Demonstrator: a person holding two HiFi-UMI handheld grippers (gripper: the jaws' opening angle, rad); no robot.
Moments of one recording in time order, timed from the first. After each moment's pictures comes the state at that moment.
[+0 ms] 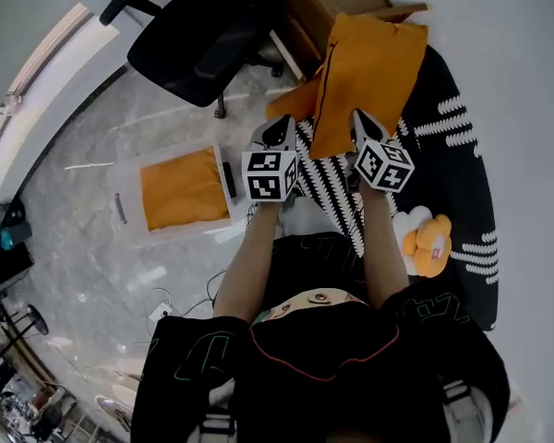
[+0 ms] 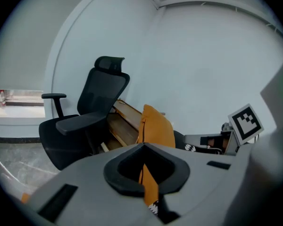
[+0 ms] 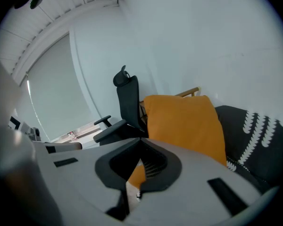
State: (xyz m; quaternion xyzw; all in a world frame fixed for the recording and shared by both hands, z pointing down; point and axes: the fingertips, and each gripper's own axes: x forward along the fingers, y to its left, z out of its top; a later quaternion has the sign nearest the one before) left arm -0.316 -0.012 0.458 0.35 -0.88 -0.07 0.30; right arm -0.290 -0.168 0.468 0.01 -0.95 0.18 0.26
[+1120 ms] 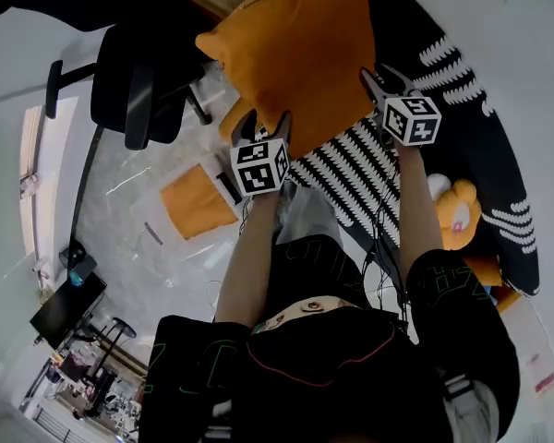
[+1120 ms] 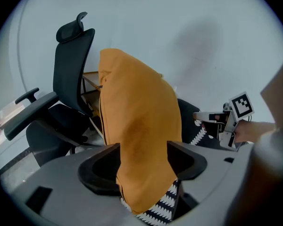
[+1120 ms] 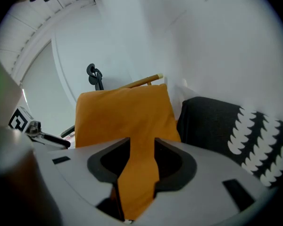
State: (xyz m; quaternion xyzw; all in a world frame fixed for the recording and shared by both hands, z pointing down) left arm -0.362 -0.212 0.592 0.34 -0.83 0.08 0.45; right arm -0.326 -0.446 0.614 -0.01 -0.93 0.21 0.29
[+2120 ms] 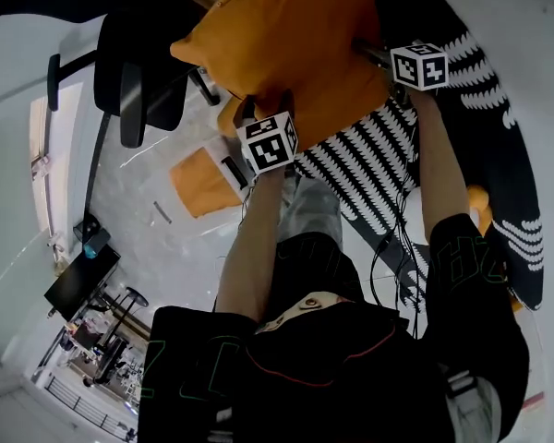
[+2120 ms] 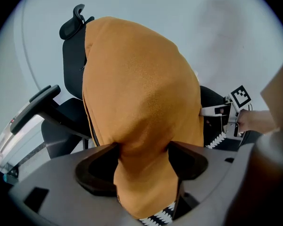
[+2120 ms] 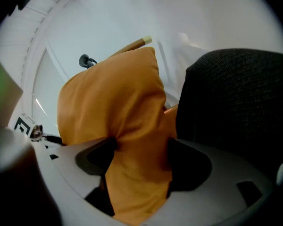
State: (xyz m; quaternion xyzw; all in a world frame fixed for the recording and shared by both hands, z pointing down) left arm -0.378 -0.247 0.660 0.23 -0.84 0.13 0.48; right arm -0.379 -0.497 0.721 -0.13 -0.89 0.27 0.36
